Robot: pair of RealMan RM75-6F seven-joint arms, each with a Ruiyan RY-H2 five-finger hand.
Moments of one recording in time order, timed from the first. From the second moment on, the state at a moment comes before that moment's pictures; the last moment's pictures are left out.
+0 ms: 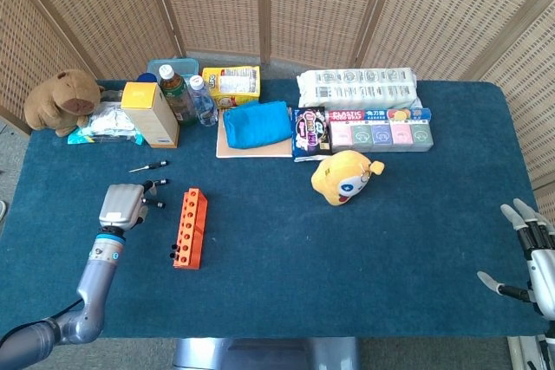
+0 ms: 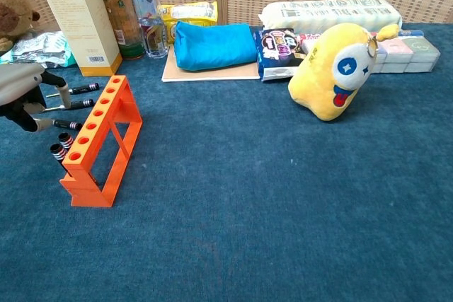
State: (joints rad) left arm -0.49 -1.61 -0.20 -1.30 1.09 1.06 0.44; right arm 0.02 -0.98 0.05 -1.67 -1.57 1.55 0.27
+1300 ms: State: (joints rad) left arm -0.54 -1.71 -0.18 -1.22 1.04 1.07 0.53; right arm 0.02 -0.96 0.05 -1.67 -1.56 1.54 0.31
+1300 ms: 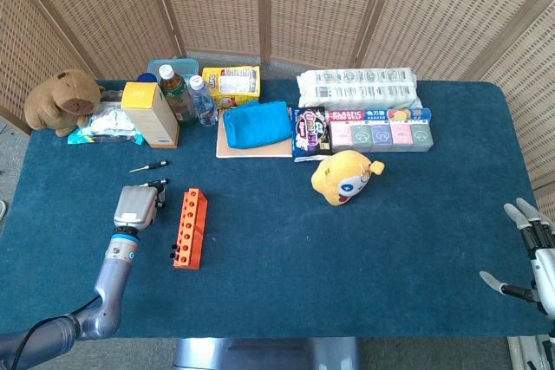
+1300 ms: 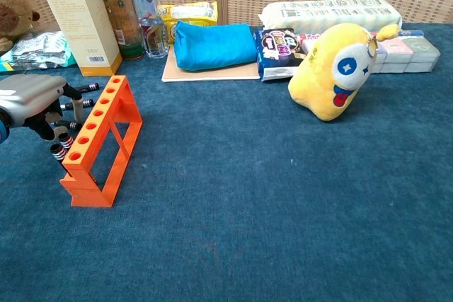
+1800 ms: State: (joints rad) left arm -0.56 -1.72 -0.18 -1.21 1.01 1.07 0.57; right arm 0.02 -0.96 0.05 -1.68 -1.57 1.54 0.32
